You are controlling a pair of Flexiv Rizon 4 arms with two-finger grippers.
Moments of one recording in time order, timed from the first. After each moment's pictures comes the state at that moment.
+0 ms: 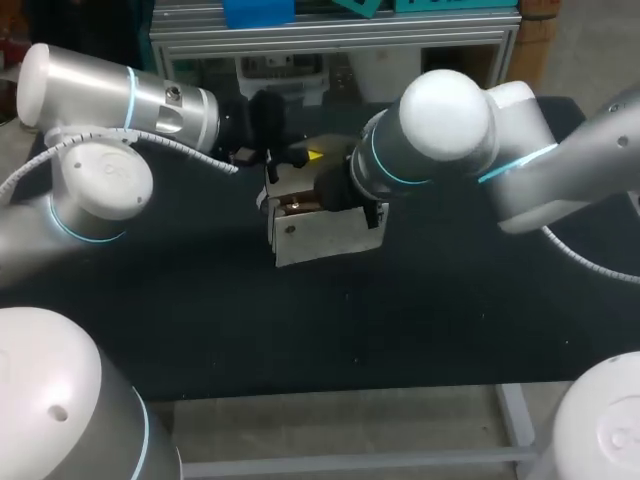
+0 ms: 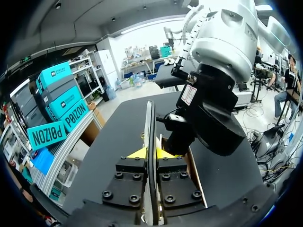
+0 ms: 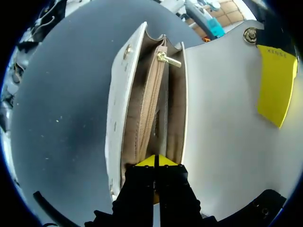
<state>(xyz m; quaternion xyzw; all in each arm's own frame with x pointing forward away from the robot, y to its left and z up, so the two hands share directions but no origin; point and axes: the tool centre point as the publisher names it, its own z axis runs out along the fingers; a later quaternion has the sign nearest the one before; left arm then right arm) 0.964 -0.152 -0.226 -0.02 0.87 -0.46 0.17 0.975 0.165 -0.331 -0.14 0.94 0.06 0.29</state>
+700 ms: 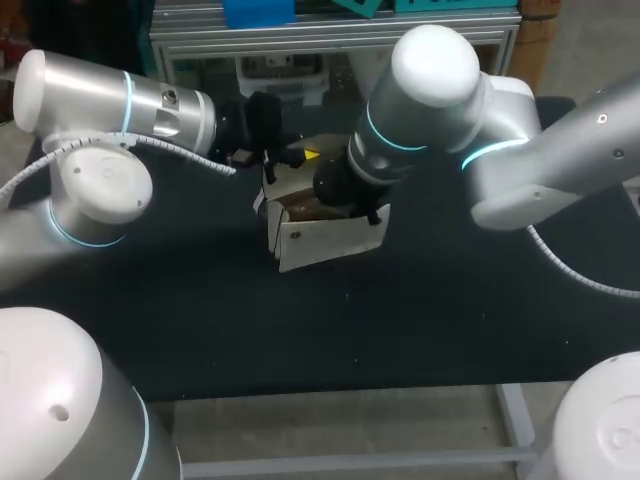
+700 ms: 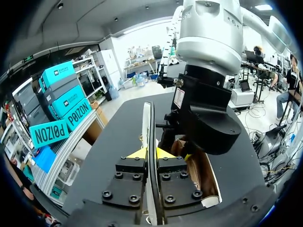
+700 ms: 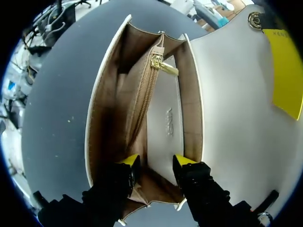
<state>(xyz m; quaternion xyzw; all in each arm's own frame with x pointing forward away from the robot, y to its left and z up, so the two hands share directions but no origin) 0.968 -0.146 -0.228 -0.02 0.87 -0.46 0.18 0.969 0.165 -0.346 -0.16 0.96 0.06 0.21</state>
